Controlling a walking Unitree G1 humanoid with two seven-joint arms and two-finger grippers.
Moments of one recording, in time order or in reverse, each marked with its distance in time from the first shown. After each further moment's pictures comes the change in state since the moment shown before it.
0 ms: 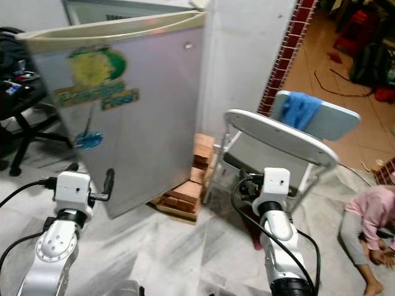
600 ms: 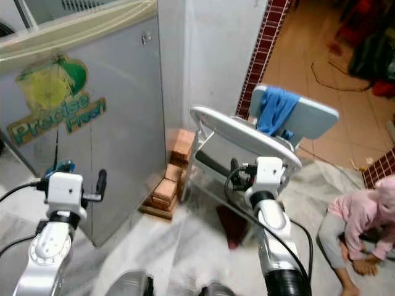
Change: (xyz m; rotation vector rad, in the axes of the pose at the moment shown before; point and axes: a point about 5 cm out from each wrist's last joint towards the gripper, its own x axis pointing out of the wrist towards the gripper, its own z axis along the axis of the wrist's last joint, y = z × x) left arm -0.003 0.002 0.002 -0.023 0.005 0.047; right arm 0.001 -0.003 0.008 0.000 -0.015 0.024
